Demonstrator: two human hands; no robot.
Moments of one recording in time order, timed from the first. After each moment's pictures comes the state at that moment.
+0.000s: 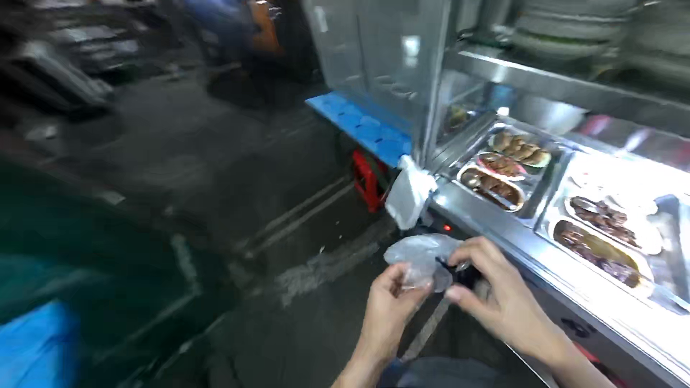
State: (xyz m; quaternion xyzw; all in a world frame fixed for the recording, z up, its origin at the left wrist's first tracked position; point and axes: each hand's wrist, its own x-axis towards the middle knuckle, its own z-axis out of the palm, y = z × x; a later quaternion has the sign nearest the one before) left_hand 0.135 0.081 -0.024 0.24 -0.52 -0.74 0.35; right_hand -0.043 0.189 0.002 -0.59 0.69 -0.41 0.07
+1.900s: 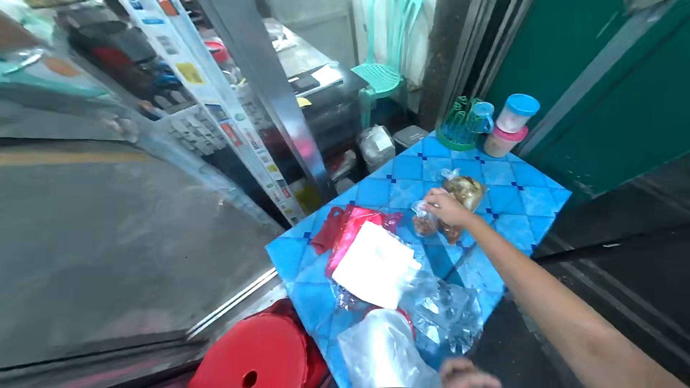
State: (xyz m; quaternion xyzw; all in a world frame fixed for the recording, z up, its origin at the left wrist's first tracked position) left_hand 0.762 0.215 -0.131 0.59 -0.25 -0.38 0.67; right_hand 0.965 -0.108 -0.165 -0.95 0.05 0.06 0.30
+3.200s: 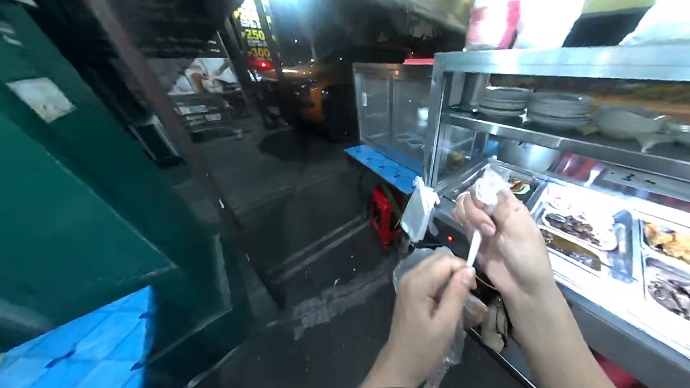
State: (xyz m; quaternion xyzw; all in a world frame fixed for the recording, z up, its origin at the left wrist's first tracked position) left_hand 0.253 0.206 0.088 0.02 -0.75 -0.46 0.48; right_hand 0.129 0.260 0.155 -0.41 0.33 -0.80 0.28
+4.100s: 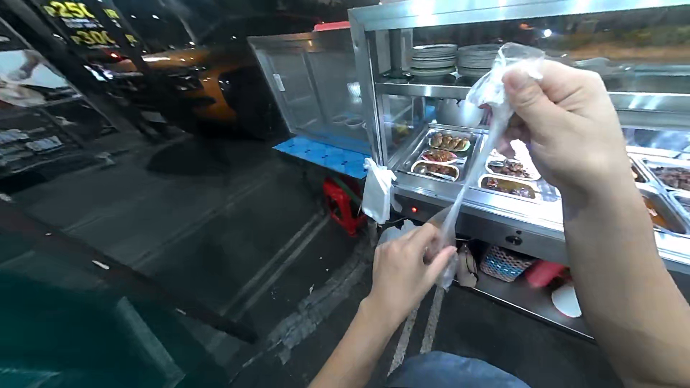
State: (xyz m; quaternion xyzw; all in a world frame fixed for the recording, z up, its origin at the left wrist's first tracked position) left_hand 0.216 0.149 0.047 0.00 -0.90 -0.23 0.37; right_hand 0.066 0.296 0.217 -0.53 0.59 -0.60 -0.09
